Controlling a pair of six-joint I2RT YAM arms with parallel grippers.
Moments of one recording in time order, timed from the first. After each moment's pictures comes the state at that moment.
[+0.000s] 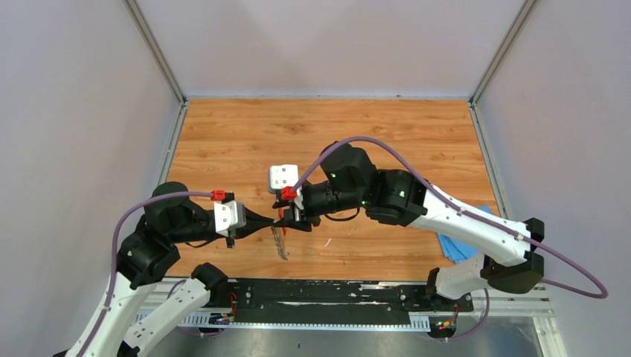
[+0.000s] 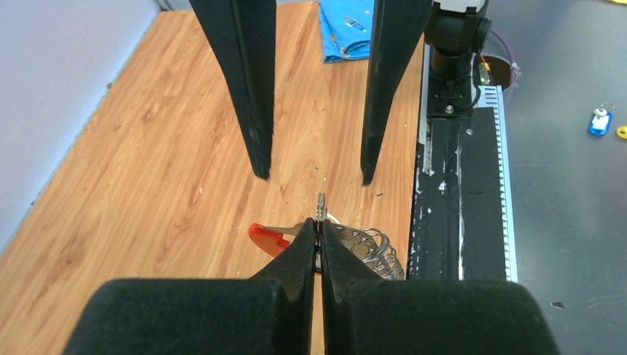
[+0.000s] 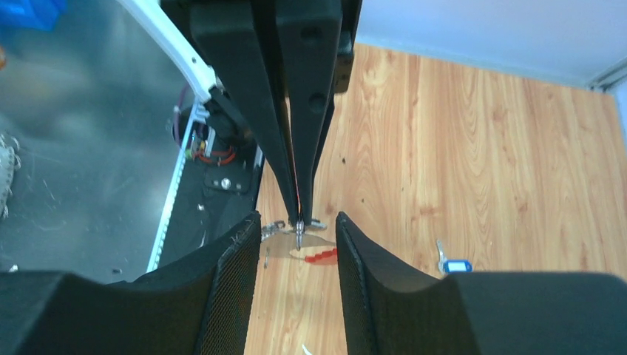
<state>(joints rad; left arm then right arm) -0.56 0.53 0.98 -0.71 0.77 0.39 1.24 1.37 1.61 -0.55 -0.37 -0.30</state>
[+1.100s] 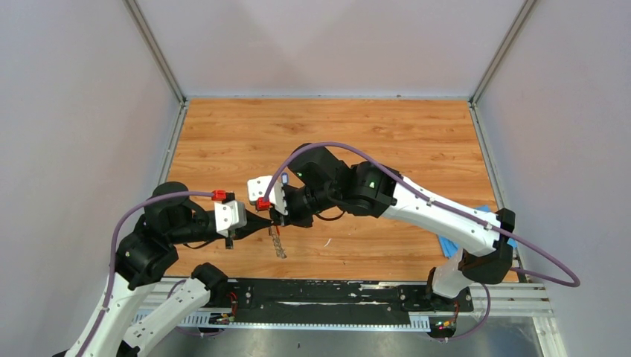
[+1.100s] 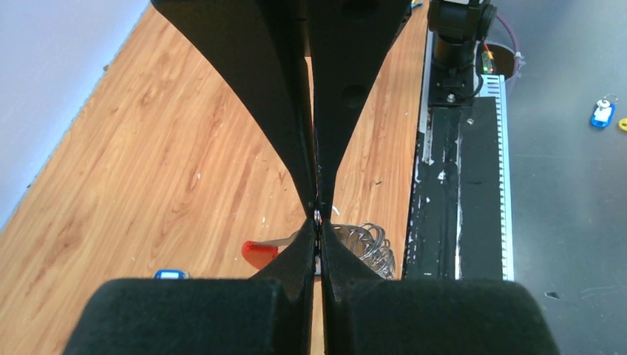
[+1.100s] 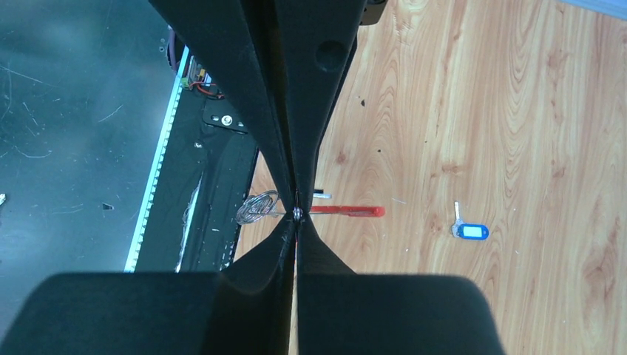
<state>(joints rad) -0.56 0.54 1.00 -0.77 0.75 0.39 1.23 1.56 1.79 -0.84 -0.37 -0.44</state>
